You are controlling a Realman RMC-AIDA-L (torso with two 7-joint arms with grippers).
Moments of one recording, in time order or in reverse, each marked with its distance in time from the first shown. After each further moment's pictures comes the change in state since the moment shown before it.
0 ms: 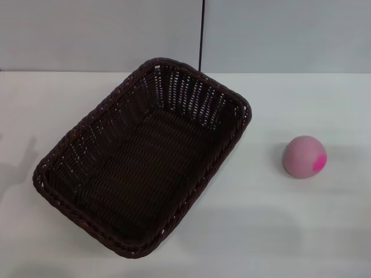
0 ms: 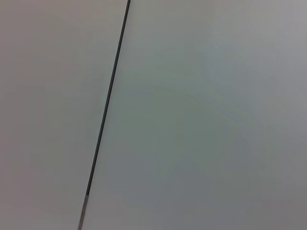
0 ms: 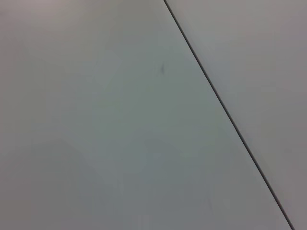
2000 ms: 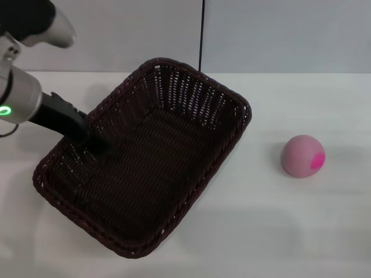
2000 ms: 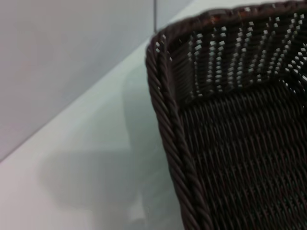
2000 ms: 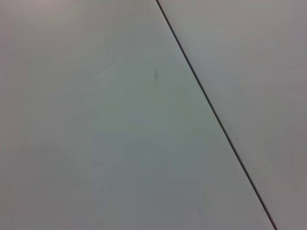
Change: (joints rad) left arm -0.344 -0.013 0.764 1.444 1.557 -0.110 -1.868; right arm -0.017 -0.002 0.004 -0.037 0.008 0.005 0.014
